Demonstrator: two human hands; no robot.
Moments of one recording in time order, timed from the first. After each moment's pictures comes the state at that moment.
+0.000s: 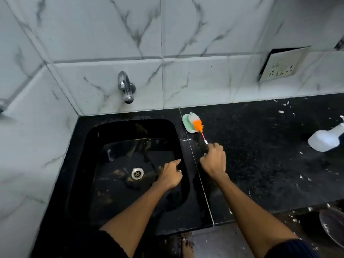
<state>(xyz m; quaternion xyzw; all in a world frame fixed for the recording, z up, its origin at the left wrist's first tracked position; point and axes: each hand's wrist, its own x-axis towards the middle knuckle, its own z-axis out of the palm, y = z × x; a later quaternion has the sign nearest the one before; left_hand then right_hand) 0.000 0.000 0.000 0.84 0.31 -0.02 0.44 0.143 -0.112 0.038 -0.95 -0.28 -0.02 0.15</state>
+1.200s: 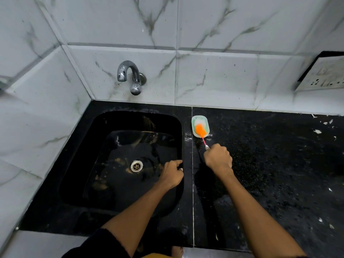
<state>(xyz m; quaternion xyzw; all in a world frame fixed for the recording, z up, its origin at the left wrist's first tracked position) 0.062 -0.012 -0.023 0.74 0.45 0.04 0.49 0.225 -0.084 0.050 -0.94 -0.28 0.14 0.12</state>
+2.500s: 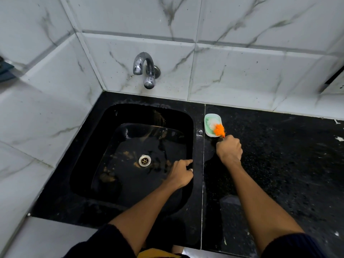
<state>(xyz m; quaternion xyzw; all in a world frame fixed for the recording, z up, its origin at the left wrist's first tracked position) 0.054 -0.007 -0.023 0.74 0.45 0.03 0.50 0.236 -0.044 0.054 -0.95 -0.23 0.12 0.17</state>
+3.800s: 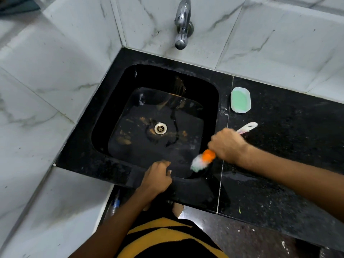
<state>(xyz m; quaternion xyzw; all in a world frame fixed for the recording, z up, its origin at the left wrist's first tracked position) -0.128 -0.046 -0.037 0.76 0.52 -0.03 0.39 0.109 -0.058 0.108 -0.53 -0.77 -0.02 -0.36</state>
